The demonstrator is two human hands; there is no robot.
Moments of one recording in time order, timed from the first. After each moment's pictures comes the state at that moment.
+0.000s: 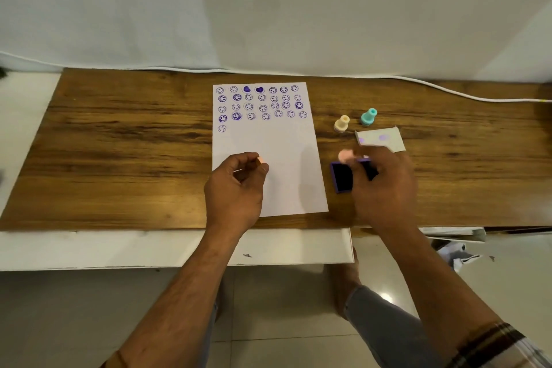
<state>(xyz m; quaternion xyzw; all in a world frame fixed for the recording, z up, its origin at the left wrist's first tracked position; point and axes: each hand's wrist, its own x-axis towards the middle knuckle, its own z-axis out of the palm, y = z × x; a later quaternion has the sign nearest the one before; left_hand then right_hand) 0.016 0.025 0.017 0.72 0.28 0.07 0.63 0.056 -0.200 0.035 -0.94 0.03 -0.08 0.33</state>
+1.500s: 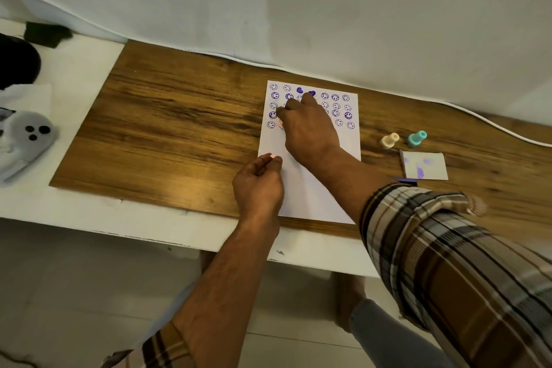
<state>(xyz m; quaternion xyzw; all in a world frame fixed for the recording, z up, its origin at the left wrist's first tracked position) 0.023 0.046 0.013 0.45 0.49 0.09 0.74 0.153 -0.006 0.019 -0.94 -0.34 -0.03 0.00</state>
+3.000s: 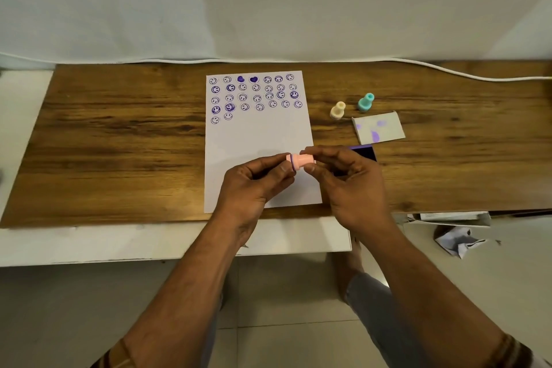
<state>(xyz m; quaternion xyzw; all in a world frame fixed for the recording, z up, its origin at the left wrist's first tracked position) 0.010 0.002 0.031 0.58 0.24 -0.09 0.77 0.035 -0.172 0.041 -0.80 -0.01 0.06 0.60</state>
